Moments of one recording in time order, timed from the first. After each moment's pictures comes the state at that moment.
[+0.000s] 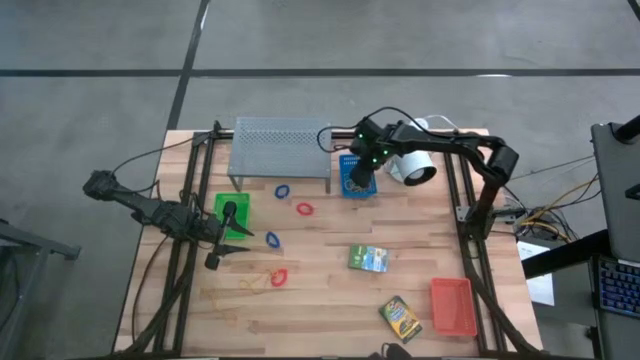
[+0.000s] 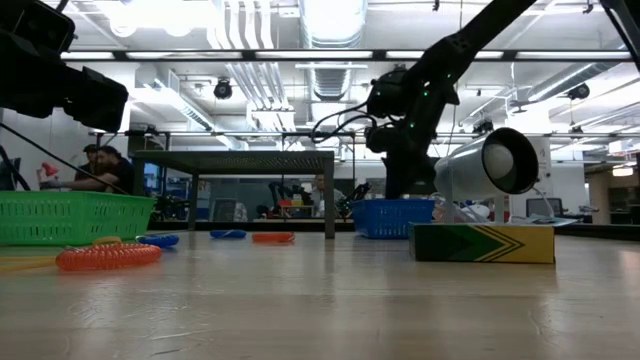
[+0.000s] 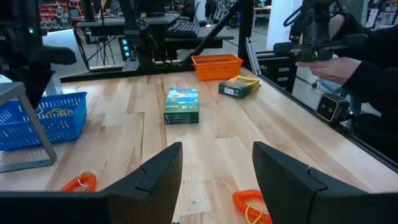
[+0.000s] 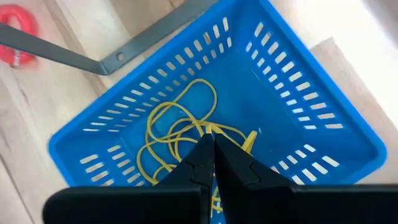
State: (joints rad) left arm -0.42 0.17 0.03 -0.02 -0.19 -0.01; right arm -0.57 1.81 1.22 -0.59 -0.17 0.08
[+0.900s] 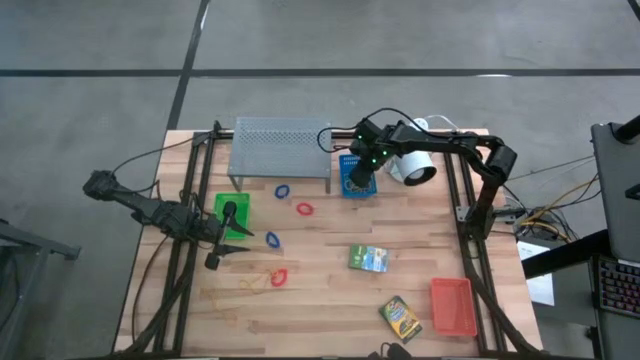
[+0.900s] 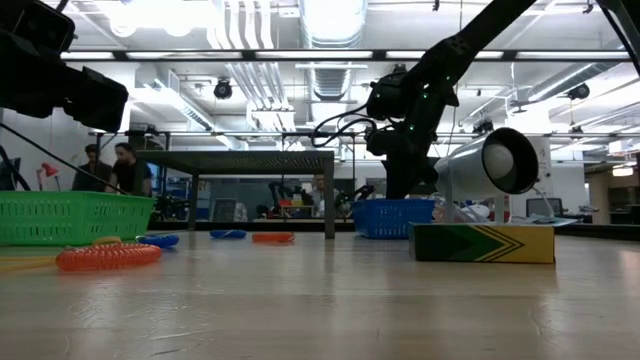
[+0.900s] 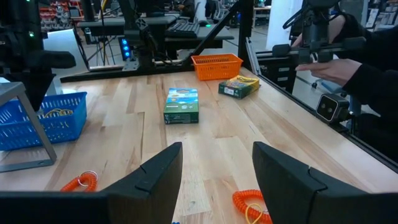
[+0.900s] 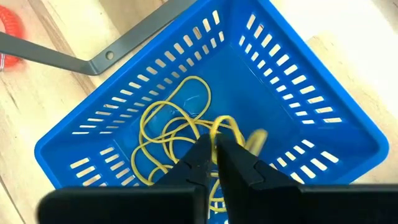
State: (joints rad) left arm -0.42 0.17 0.03 -0.02 -0.19 -0.01; right arm -0.57 1.82 1.22 -0.59 -0.16 0.10
